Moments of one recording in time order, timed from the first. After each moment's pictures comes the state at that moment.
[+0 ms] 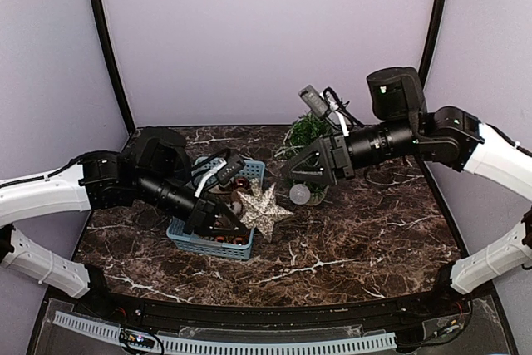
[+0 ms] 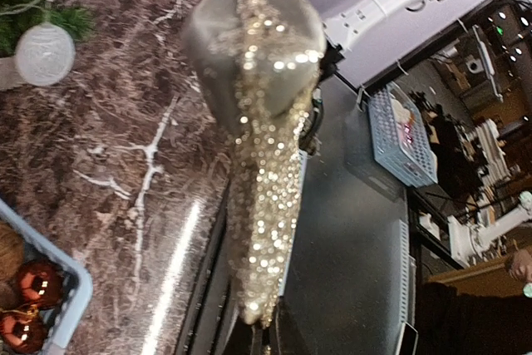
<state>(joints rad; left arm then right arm) -0.96 1.19 0.98 -0.41 0.61 -0.34 0.99 1.25 1.37 -0.57 -0.48 0.40</state>
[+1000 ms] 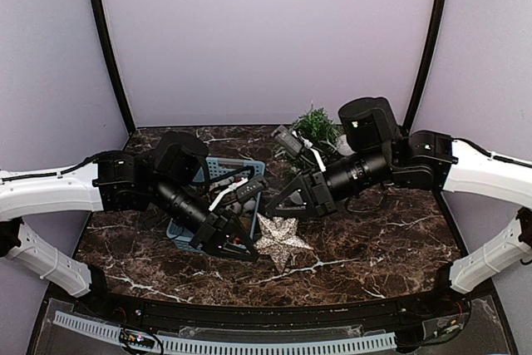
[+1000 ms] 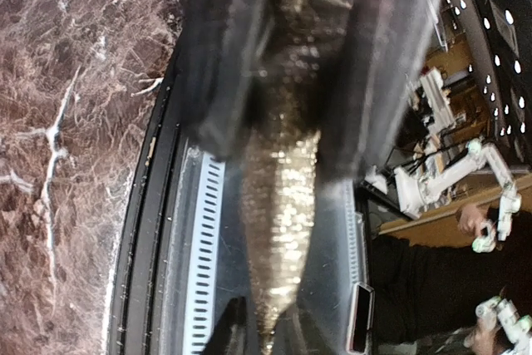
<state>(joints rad) -1.08 1.29 1.07 -0.44 0.79 -0.35 1.10 1.31 1.23 -0.41 -0.59 0.45</state>
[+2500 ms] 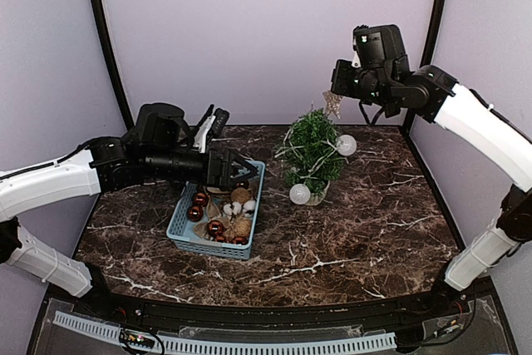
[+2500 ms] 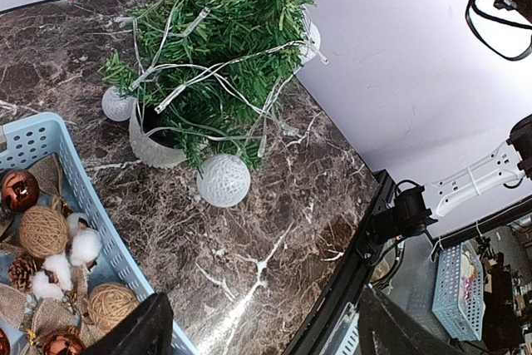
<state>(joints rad) -0.86 1.28 1.08 -0.26 0.28 -0.54 0.80 1.51 1.71 -0.59 0.58 0.47</state>
